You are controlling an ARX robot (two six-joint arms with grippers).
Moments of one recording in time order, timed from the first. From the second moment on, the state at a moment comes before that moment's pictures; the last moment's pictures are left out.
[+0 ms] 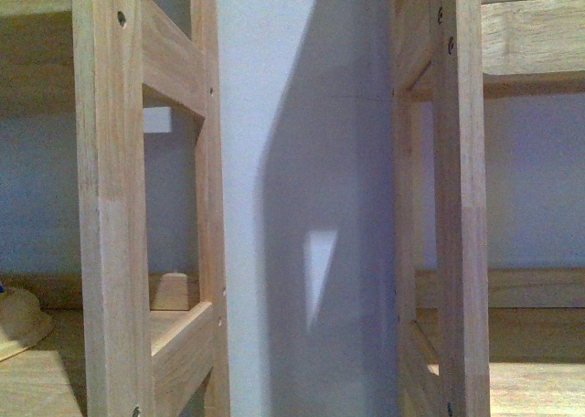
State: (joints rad) left arm 0.00 0.00 0.01 0.00 0.00 0.00; right arm 0.09 0.15 0.15 0.02 0.37 0.20
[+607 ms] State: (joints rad) left arm 0.00 0.00 0.01 0.00 0.00 0.00; right arm 0.00 0.08 0.09 -0.02 0.00 0.02
